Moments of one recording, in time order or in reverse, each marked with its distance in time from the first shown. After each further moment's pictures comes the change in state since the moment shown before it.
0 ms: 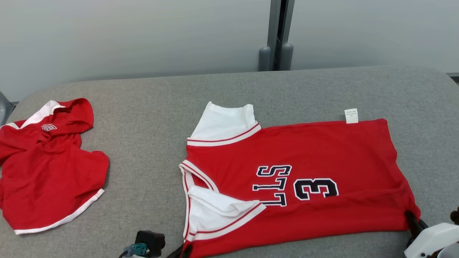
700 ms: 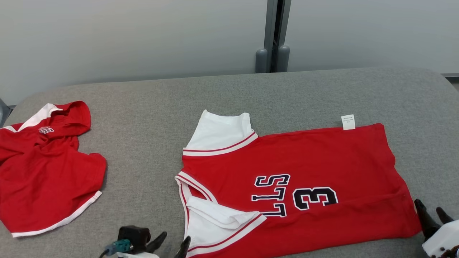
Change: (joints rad) left arm 0.067 0.085 0.035 -0.203 -0.027 0.064 0.055; right arm 0.053 -0.071 -0.032 -0.094 0.058 0.000 0.044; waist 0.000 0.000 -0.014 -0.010
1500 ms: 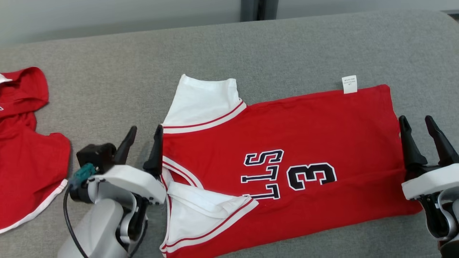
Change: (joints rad) left arm -0.351 -0.155 0.192 0.258 -0.003 -0.040 -0.348; right arm -0.107 0.073 -0.145 -0.354 -0.382 0.000 -0.156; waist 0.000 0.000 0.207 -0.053
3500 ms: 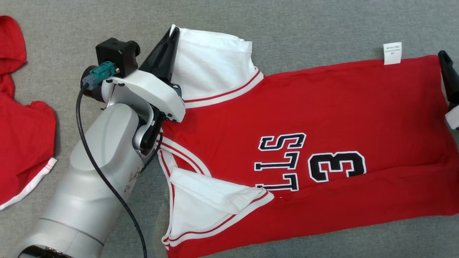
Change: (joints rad) left arm -0.536 -0.096 -0.112 0.365 0.078 -0.177 -0.026; right arm -0.379 -0.152 0.101 0.194 0.119 0.000 0.228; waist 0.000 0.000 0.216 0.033
